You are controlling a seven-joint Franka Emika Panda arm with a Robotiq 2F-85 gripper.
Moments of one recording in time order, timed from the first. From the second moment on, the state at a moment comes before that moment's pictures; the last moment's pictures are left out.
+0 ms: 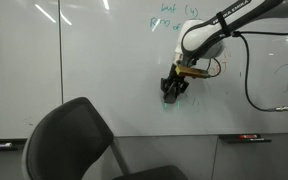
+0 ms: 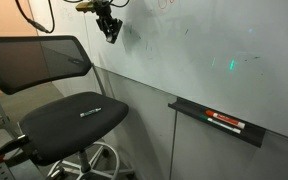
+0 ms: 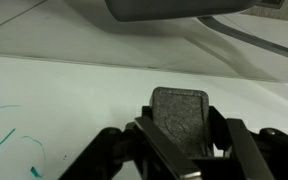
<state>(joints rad) 0.20 0.28 0.12 -1.74 -0.14 2.35 0.44</state>
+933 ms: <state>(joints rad) 0.19 0.44 0.10 -1.56 -0.13 2.08 0.24</state>
